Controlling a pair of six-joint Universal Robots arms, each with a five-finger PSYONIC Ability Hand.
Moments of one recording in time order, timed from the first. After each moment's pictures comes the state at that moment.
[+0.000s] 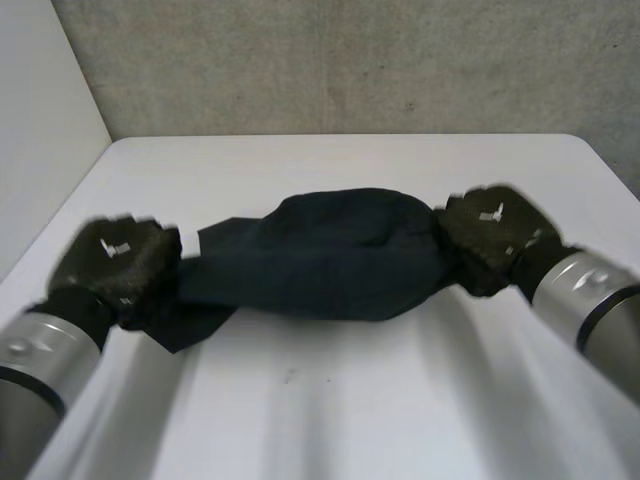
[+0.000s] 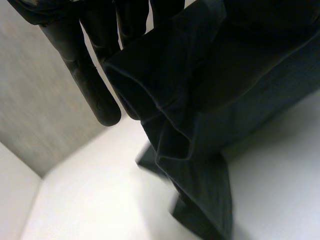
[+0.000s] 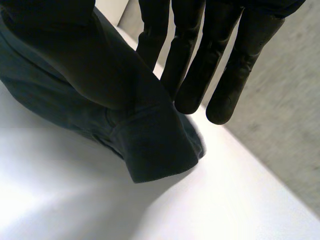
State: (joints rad) left arm 4.30 -1.39 -1.91 3.13 -1.60 3.44; right arm 1.94 -1.52 1.65 0.13 1.31 2.69; left_hand 1.12 1.20 1.19 1.20 0.98; right_hand 0.95 1.16 1.18 1.19 0.96
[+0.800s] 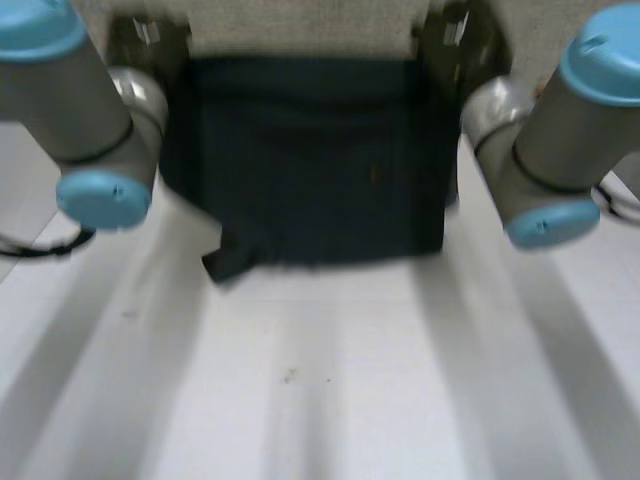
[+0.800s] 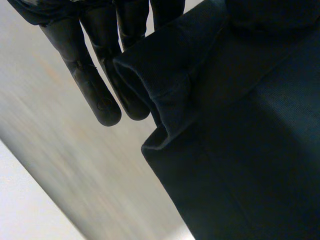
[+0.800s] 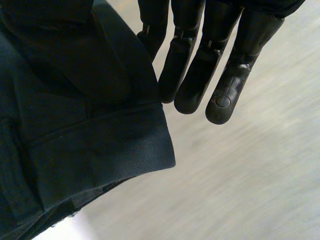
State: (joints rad) left arm 4.29 -2.22 -0.69 3.16 -1.76 3.53; right arm 2.05 -0.98 0.87 -0.25 1.52 2.50; left_hand 1.12 1.20 1.19 1.20 0.98; right_hand 0.97 1.18 1.18 1.19 0.99
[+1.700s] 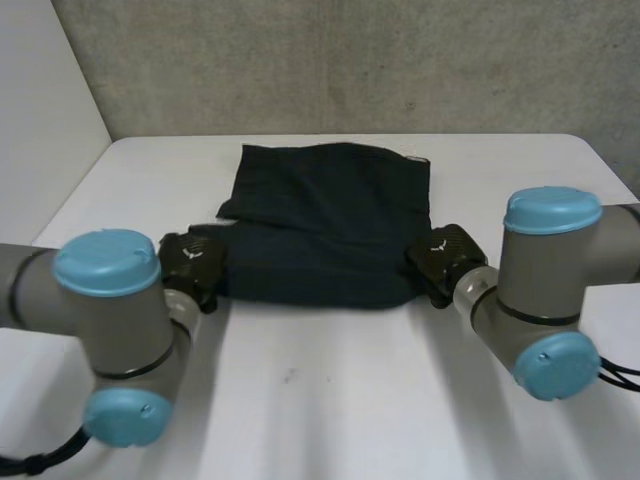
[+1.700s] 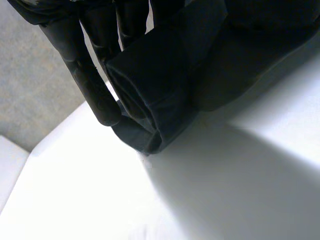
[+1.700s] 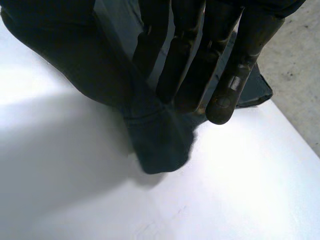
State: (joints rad) left arm 4.20 -2.05 -1.65 3.40 -1.82 3.53; right arm 2.03 -0.95 1.39 -0.01 1.51 2.56; left_hand 1.12 1.20 1.19 1.20 0.98; right_hand 0.97 1.19 1.18 1.19 0.99
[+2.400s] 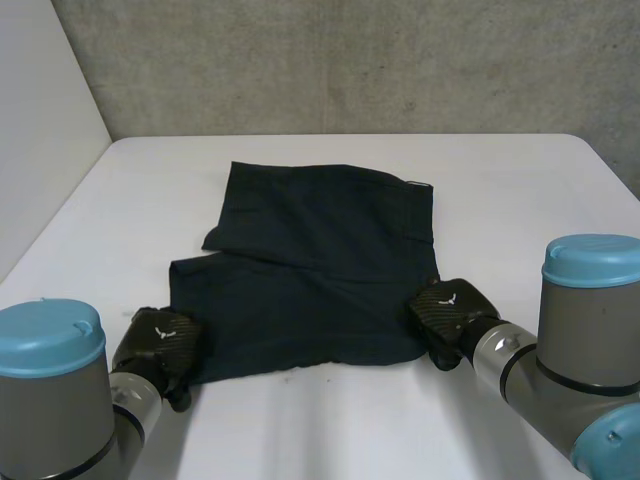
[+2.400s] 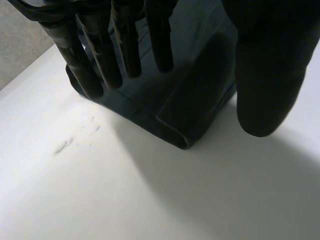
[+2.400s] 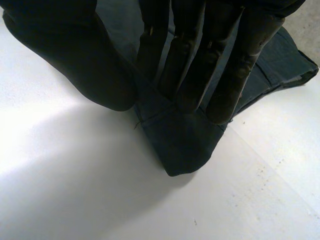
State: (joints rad) left arm 4.24 -1.83 -2.01 3.33 -1.75 3.52; right arm 2.01 -1.14 1.72 -0.04 1.40 2.71; left_hand 0.46 0.46 0.46 0.46 0.29; right_hand 0.97 1.19 1.18 1.19 0.99
